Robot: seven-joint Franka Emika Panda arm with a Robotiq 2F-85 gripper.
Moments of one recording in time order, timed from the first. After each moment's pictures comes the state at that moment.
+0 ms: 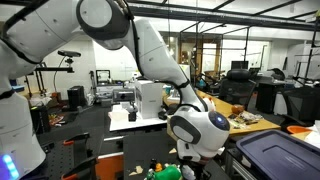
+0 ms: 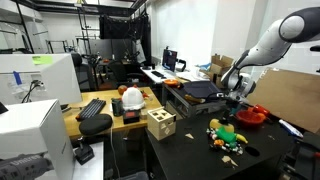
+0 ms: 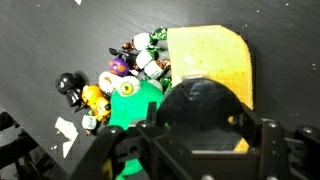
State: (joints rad) arm -0.38 1.01 -0.15 -1.67 0.81 2.41 1.76
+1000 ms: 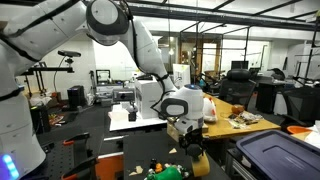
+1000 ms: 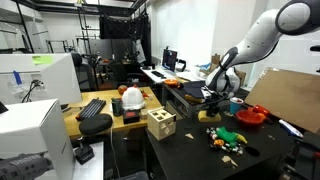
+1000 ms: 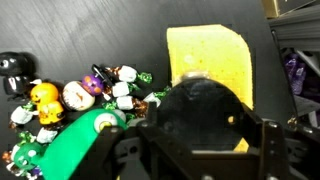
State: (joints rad) arm -0.12 0.93 -0.19 -1.75 0.54 2.78 1.61
